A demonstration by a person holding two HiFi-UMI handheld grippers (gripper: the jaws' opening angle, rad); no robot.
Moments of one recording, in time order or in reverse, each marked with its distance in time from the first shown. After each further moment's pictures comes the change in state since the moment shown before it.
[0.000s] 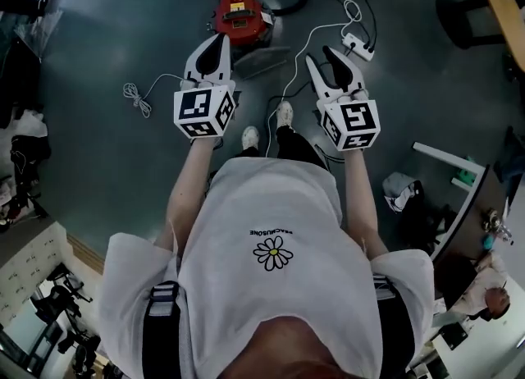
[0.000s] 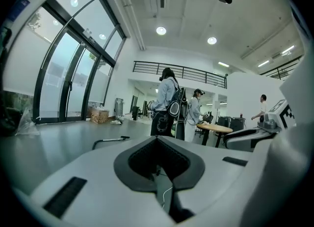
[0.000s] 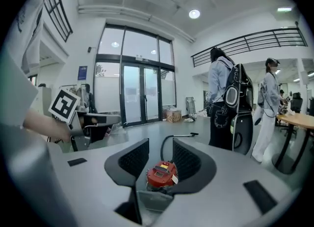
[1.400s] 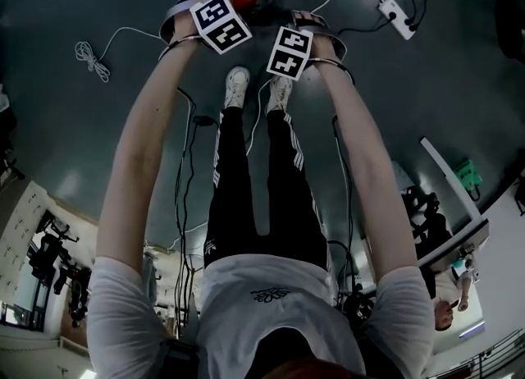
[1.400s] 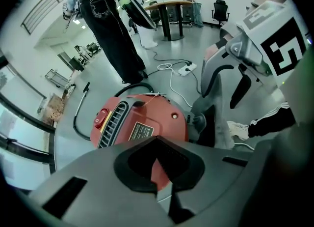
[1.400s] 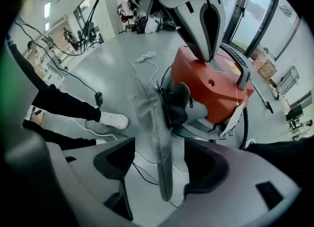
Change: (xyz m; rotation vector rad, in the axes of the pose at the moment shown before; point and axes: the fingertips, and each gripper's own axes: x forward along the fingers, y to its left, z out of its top) left arm 0.284 0.179 -0.471 0.819 1.023 -0.288; right arm 0.339 -0.027 -0.490 -0.810 0.996 0.656
